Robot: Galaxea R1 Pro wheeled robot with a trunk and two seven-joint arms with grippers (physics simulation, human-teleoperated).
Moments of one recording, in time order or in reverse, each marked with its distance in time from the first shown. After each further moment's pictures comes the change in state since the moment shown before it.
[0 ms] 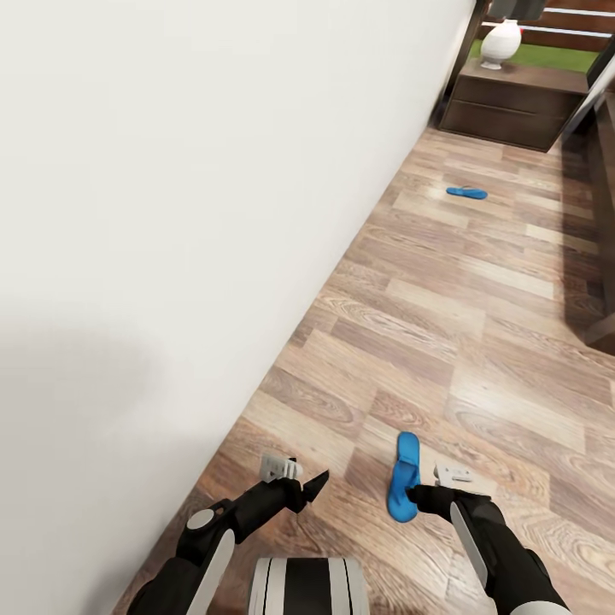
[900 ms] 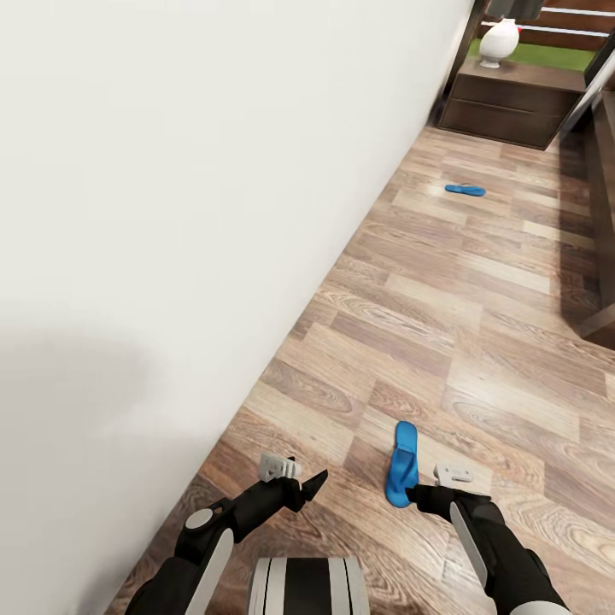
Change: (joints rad) left arm 0.000 0.002 0.006 -0.003 0.000 0.002 -0.003; right arm 0.000 0.001 0.000 0.000 -0.002 0.000 -0.002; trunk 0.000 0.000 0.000
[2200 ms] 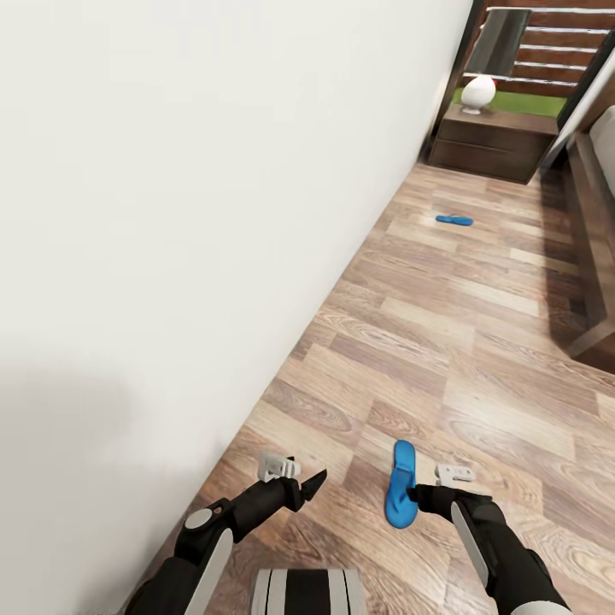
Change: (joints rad) left arm 0.000 0.001 0.002 0.000 -0.002 0.000 0.003; right arm 0.000 -0.002 -0.003 -0.002 0.002 -0.001 0.000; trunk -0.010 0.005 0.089
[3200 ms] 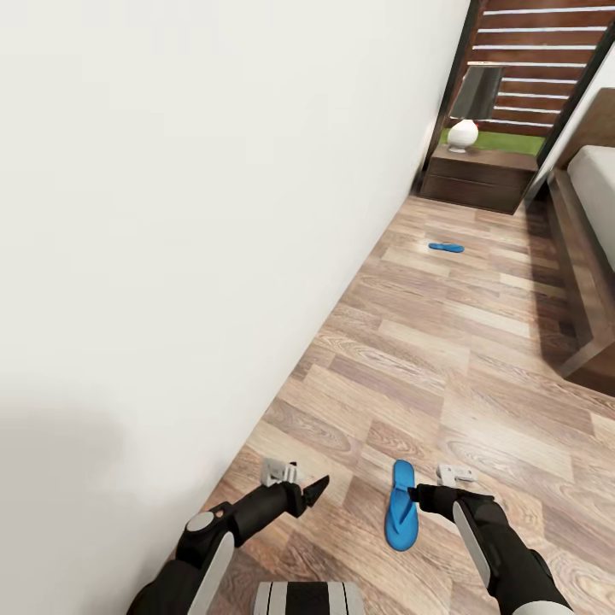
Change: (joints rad) left arm 0.003 0.000 -0.007 0.017 0.000 0.006 -0.012; right arm 0.000 -0.006 -0.002 -0.001 -0.006 0.003 0.002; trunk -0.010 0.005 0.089
